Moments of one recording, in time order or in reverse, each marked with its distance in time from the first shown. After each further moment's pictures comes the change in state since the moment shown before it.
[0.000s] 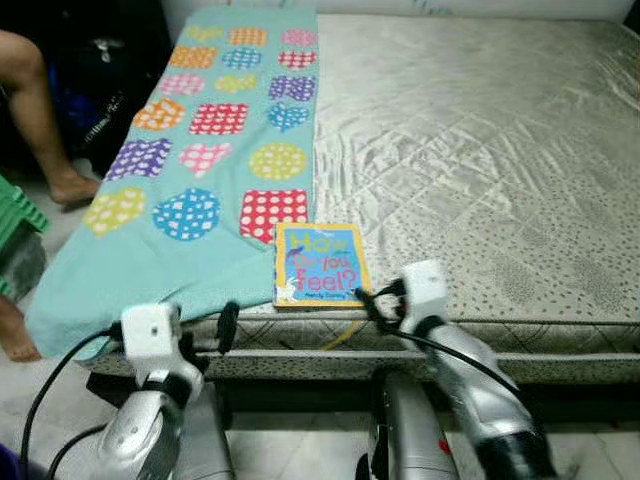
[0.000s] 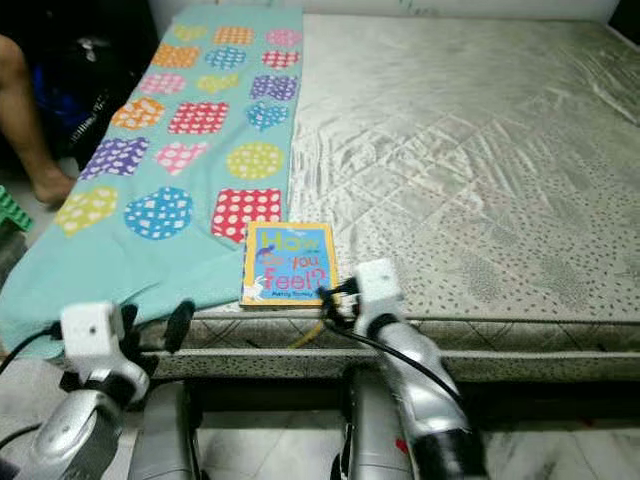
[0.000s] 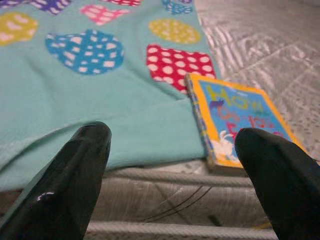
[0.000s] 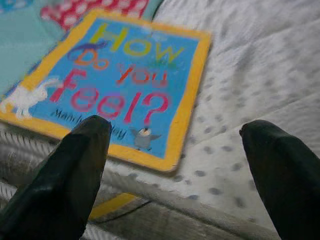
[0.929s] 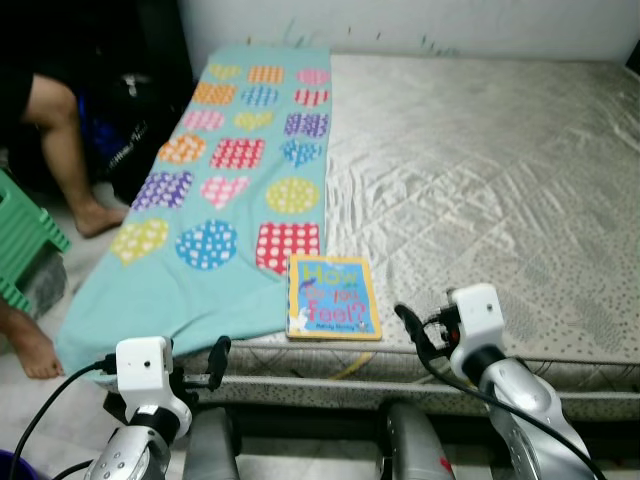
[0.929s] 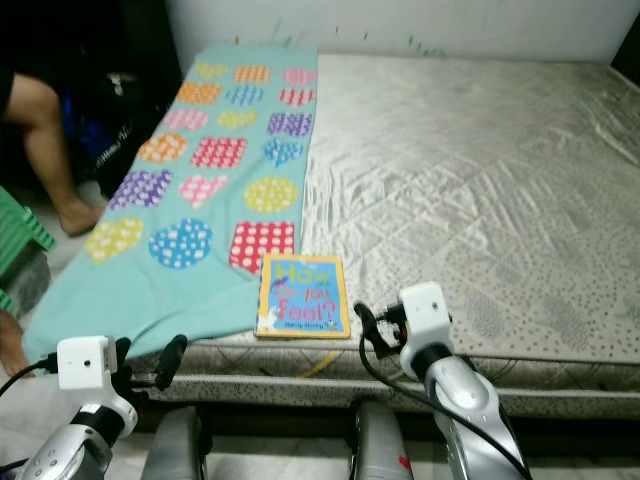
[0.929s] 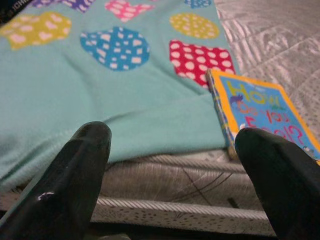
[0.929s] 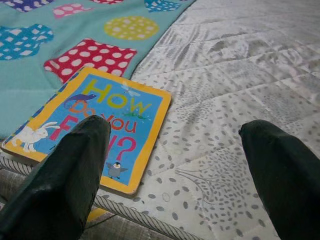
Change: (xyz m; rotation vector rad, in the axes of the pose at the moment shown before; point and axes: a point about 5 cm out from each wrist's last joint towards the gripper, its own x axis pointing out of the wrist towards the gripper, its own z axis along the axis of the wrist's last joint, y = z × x) left arm -0.022 0.018 -0.028 0.023 0.112 0.029; right arm -0.067 -0.031 0.000 -0.063 -0.124 -0.102
